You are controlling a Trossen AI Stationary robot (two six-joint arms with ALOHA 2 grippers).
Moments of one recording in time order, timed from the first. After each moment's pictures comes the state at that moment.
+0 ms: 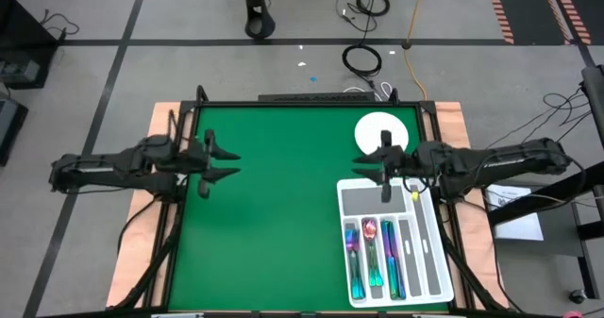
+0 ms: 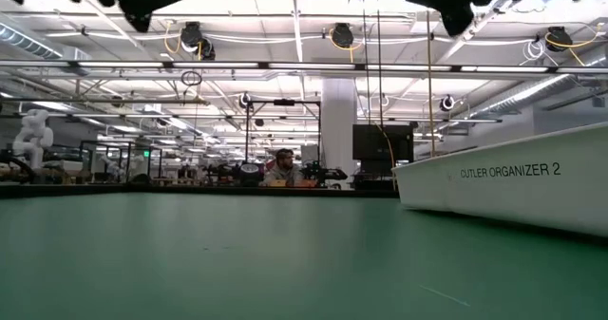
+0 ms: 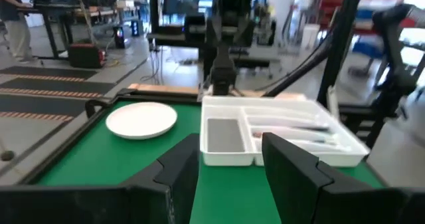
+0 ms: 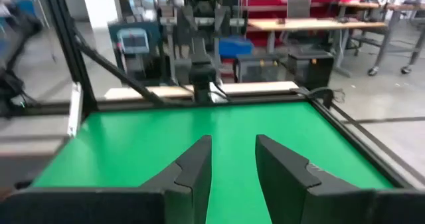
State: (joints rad) left arm 0.04 0.46 0.50 -0.10 0.05 -0.03; right arm 0.08 0.83 0.60 0.13 0.15 0.07
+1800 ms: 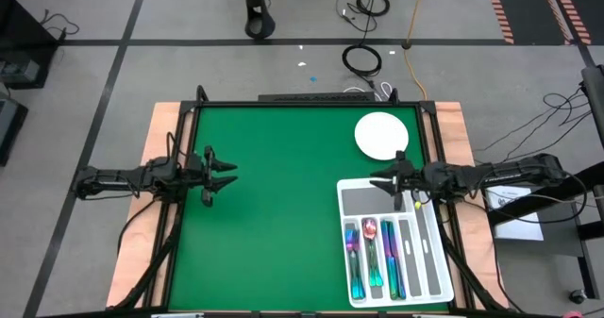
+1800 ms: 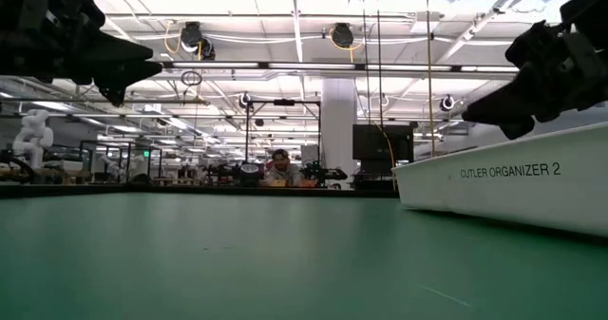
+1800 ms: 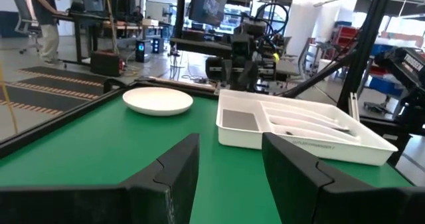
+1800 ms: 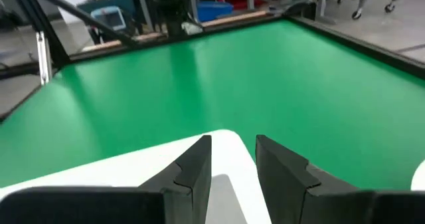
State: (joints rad) left arm -0.02 0.02 0.01 0.03 -0.10 -0.12; right arm 0.07 0.37 0.01 0.14 0.21 0.24
